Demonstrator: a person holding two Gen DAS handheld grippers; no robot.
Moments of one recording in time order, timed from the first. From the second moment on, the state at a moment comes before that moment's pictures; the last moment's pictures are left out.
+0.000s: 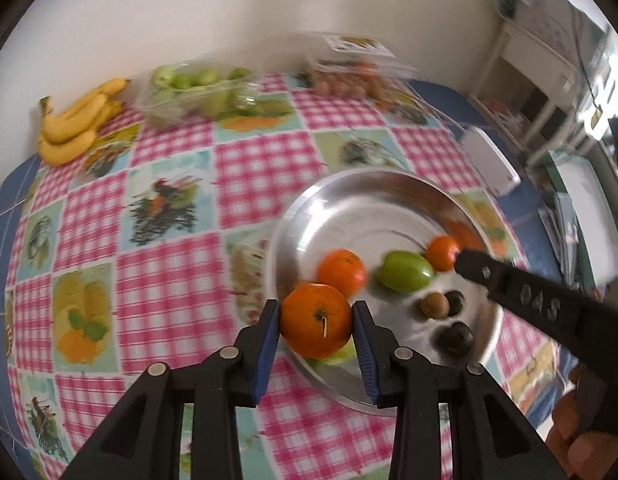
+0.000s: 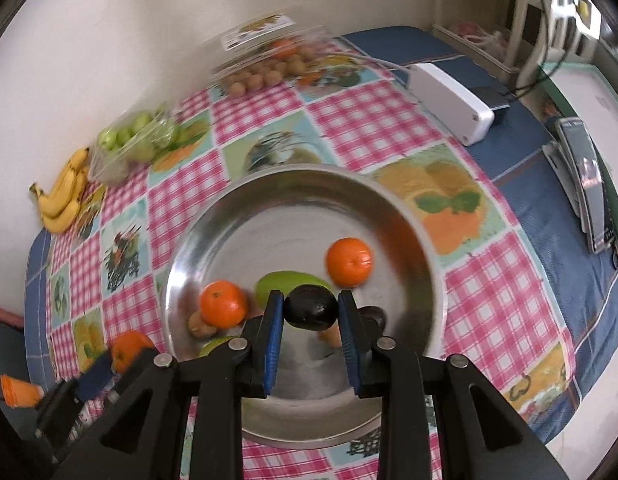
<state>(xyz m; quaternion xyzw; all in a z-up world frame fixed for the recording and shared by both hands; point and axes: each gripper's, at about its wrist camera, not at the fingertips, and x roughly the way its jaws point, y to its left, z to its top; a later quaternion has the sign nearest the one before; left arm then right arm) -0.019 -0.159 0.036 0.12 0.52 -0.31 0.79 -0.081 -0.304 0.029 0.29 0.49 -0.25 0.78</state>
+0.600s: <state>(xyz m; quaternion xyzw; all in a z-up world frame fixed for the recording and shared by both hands) -0.025 -0.180 0.020 0.14 0.52 -0.33 0.78 -0.078 -0.304 0.013 0.29 0.52 -0.23 0.77</state>
